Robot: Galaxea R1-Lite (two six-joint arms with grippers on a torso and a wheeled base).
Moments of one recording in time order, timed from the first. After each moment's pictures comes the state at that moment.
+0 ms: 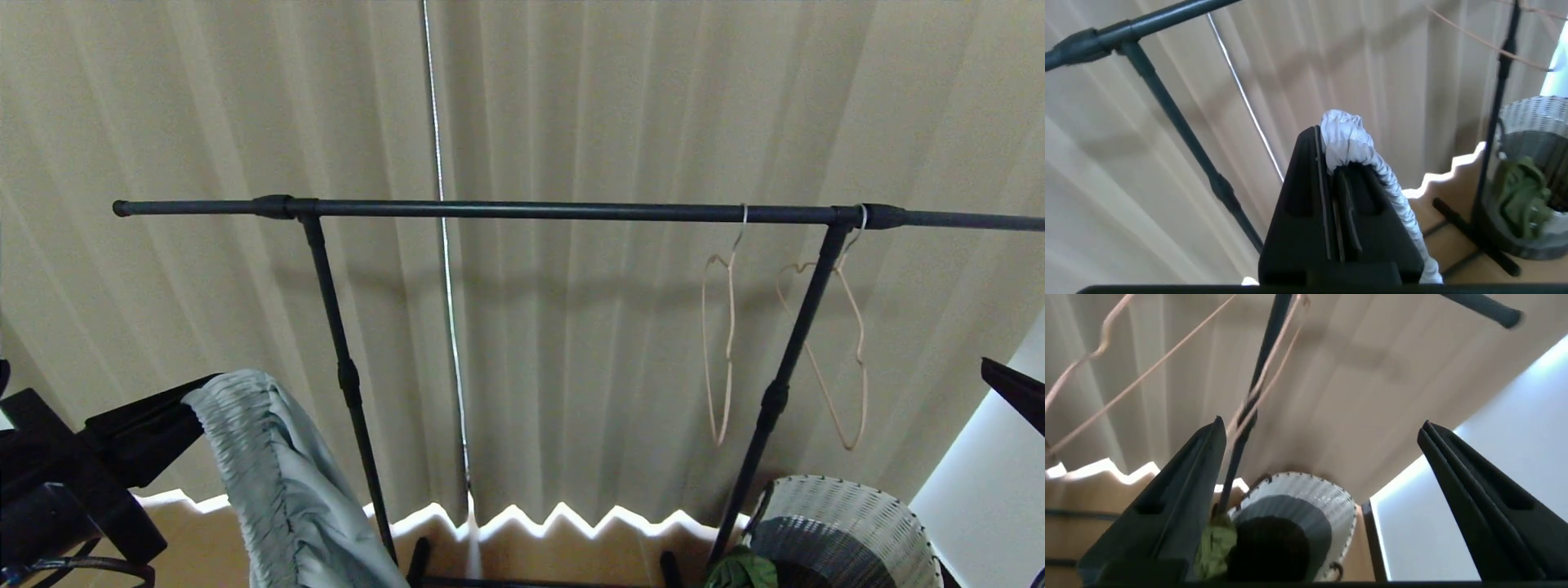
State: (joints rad) left arm -0.29 1.01 -0.29 -0.68 -0.17 0.25; right arm -0.04 0.99 -0.57 -0.17 -0.13 -0.29
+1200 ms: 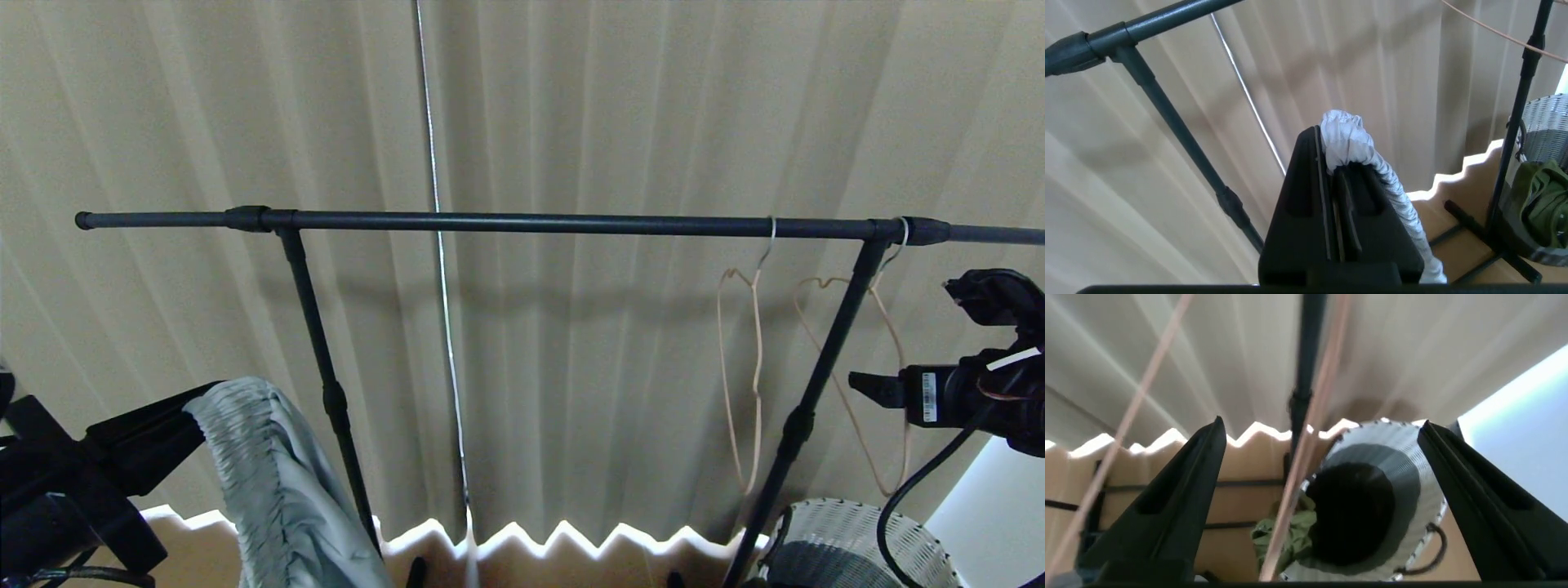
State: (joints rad) left arm -0.29 1.00 -0.27 -0.68 -0.17 0.27; right arm 0.00 1.44 -0.68 -0.17 -0.18 0.06
